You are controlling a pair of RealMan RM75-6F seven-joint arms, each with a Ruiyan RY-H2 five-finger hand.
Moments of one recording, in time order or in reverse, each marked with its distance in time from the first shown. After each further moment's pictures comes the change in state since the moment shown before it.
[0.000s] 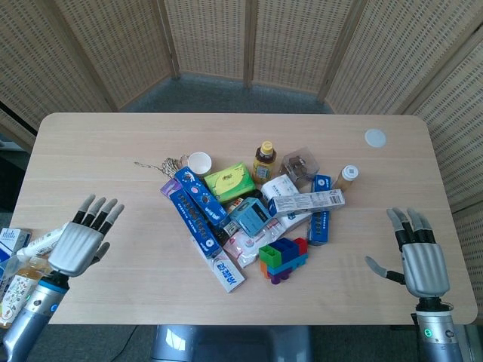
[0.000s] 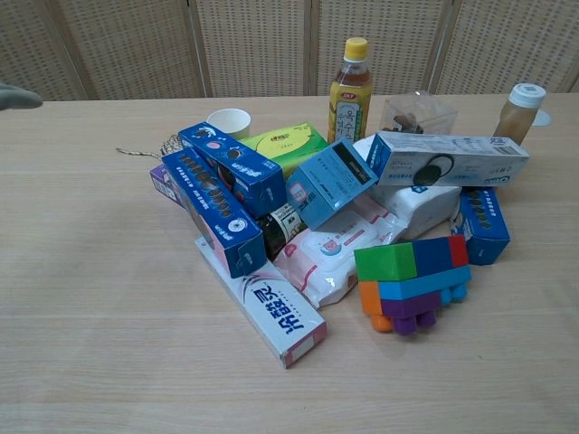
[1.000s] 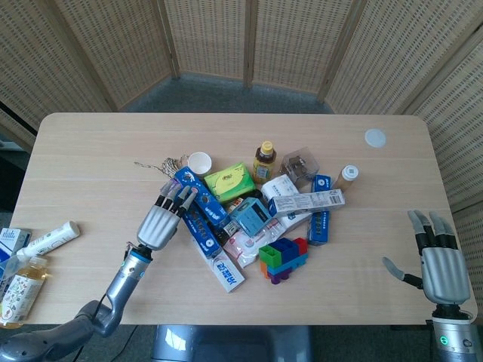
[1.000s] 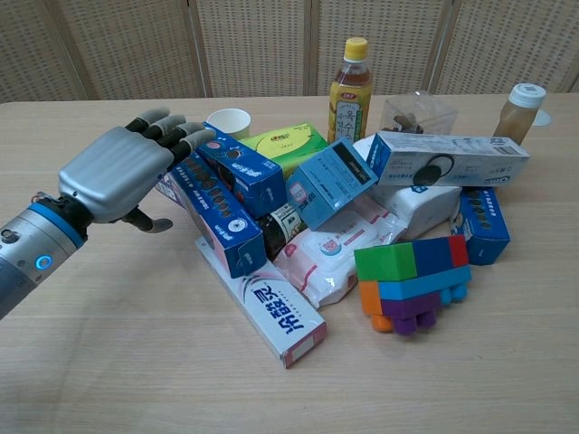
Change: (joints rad) left arm -0.272 -0.712 -0.083 0.816 0.009 -0.012 -0.096; right arm -0.048 0.064 0.006 -0.054 0.035 0.036 0.004
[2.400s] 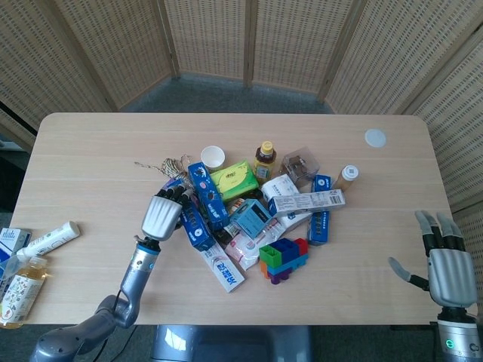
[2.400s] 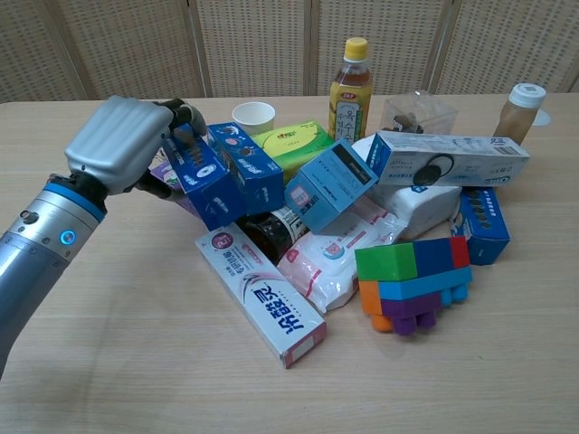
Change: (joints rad) left arm -0.078 -0.138 -0.038 0.198 -0.097 0.145 -0.197; right arm -0.017 0.032 0.009 -0.053 0.005 0.004 0.004
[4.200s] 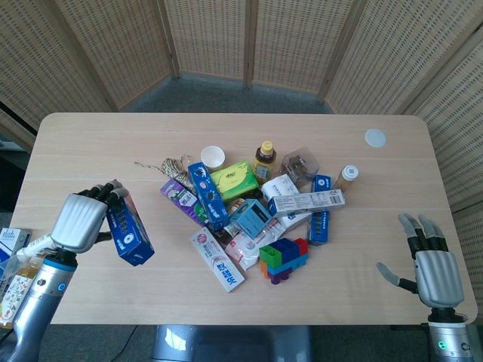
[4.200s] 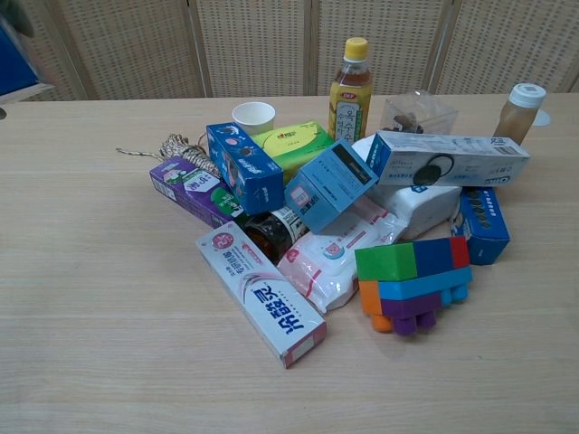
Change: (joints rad) left arm 0.223 0.986 0.048 -1.360 -0.114 -0.065 0.346; right arm 0.014 -0.008 -0.032 0.006 -0.054 -0.017 0.055
